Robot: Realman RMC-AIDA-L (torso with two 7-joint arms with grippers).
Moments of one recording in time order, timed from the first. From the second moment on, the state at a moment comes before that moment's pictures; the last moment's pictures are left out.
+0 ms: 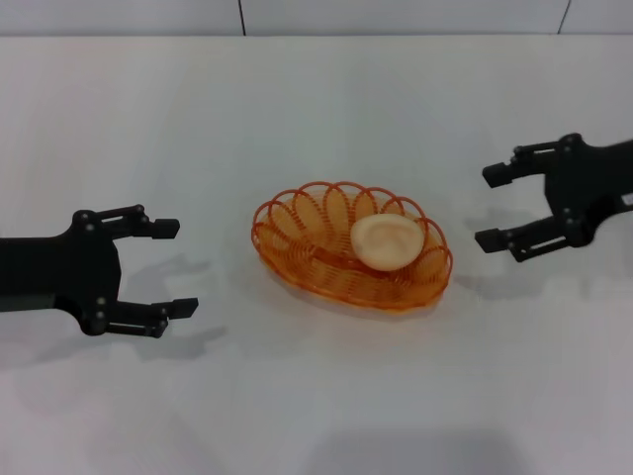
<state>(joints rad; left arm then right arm) -0.36 -2.05 0.73 0.95 2.07 1.77 -1.17 0.58 2.01 -0.94 -1.04 -2.07 -1.67 1.58</state>
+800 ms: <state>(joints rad) -0.40 -2.03 0.71 0.89 2.05 1.78 -1.17 0.55 1.96 -0.83 -0.79 -2.00 -1.68 1.35</state>
